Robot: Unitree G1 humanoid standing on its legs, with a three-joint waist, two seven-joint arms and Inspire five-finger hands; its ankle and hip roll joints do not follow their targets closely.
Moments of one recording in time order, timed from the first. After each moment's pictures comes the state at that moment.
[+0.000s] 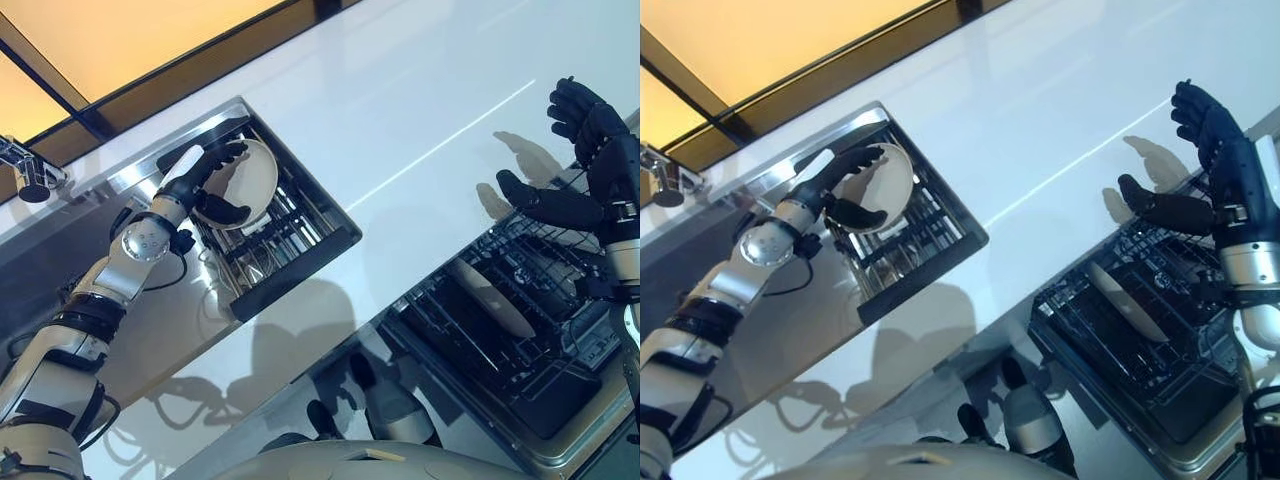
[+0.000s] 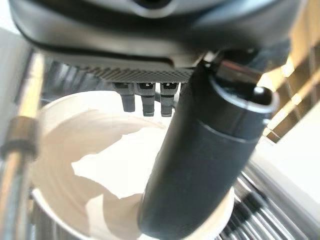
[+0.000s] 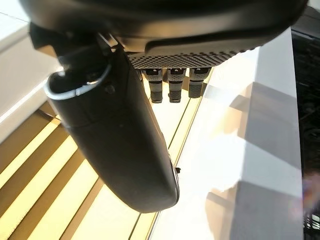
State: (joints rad) left arm -0.50 0.83 -0.38 0.28 -0.04 -0.12 0.01; right arm 0.12 -0.80 -0.31 -0.15 0.31 -0.32 -0.03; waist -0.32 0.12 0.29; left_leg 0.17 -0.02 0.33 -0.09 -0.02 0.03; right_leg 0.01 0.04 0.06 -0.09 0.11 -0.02
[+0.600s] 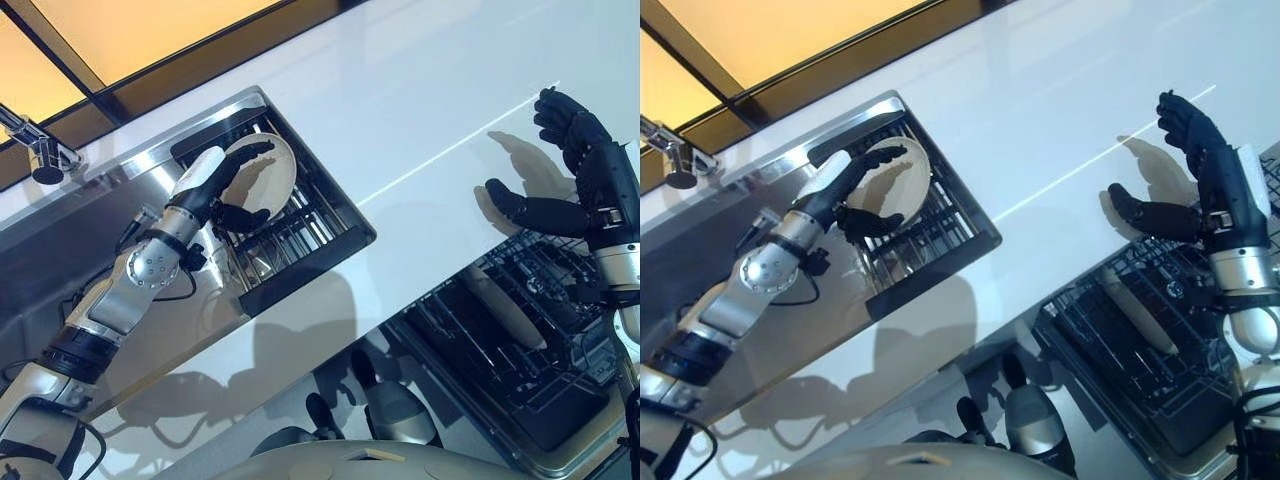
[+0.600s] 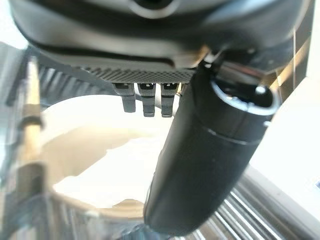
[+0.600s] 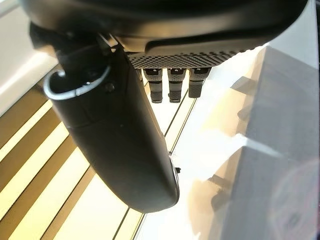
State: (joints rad) left arm -0.32 0.83 -0.31 0.04 0.05 -0.11 0.03; right arm 0.13 -0.76 -0.31 -0.17 0.23 -0.32 0.00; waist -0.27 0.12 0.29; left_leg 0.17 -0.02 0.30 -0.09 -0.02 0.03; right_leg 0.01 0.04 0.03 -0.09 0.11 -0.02
